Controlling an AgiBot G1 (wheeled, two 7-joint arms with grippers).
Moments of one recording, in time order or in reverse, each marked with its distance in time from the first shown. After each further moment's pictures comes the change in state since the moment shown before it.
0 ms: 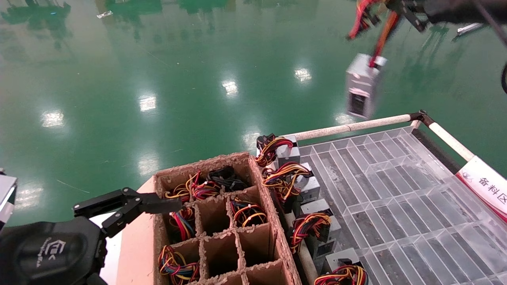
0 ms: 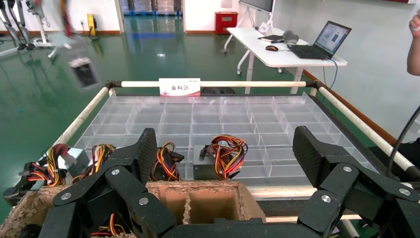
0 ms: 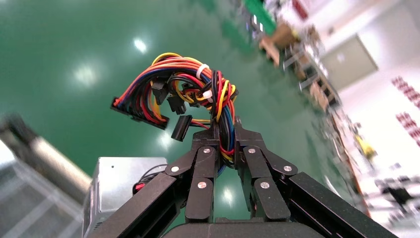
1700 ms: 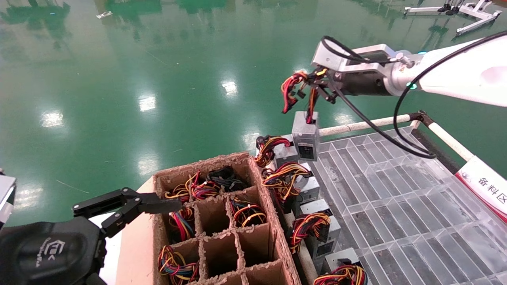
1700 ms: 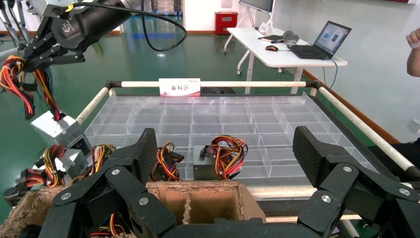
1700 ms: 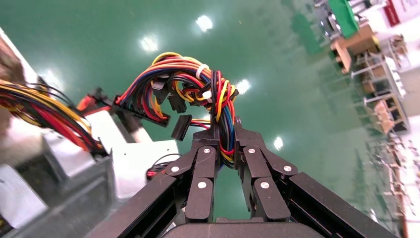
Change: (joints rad) left arm 0.000 0.000 0.001 0.000 -0.001 0.000 0.000; right arm -0.138 -0.247 -0.041 -0.116 -0.061 0.087 -0.099
